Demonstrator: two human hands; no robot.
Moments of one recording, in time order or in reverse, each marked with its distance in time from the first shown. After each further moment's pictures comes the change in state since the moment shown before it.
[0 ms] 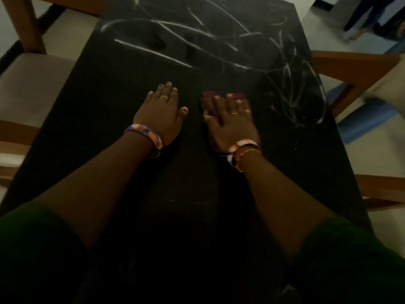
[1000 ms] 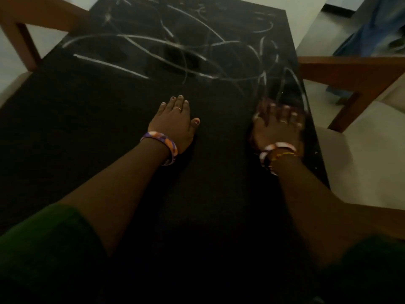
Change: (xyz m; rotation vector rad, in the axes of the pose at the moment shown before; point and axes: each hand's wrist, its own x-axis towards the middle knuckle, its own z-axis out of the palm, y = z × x) left_hand 0.062 0.134 0.033 0.117 -0.052 -0.054; right_hand 0.037 0.190 -0.011 -0.044 0.040 0.345
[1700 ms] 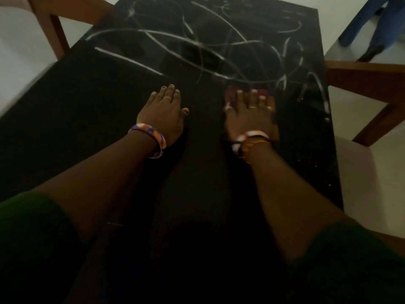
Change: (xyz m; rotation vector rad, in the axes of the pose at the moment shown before) left_hand 0.002 -0.028 -0.008 0.026 0.050 -0.138; right_hand 0.006 -0.078 -0.010 0.104 0.017 -0.277
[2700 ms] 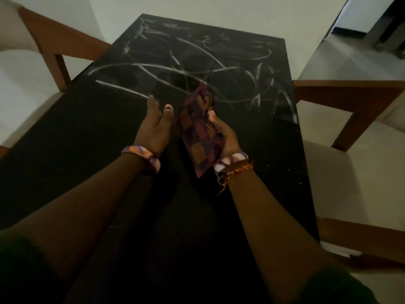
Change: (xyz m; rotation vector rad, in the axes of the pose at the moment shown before) left_hand -0.040 0.029 -0.032 -1.187 0.224 -0.167; right_hand -0.061 -0.033 -0.053 2.122 -0.532 0.275
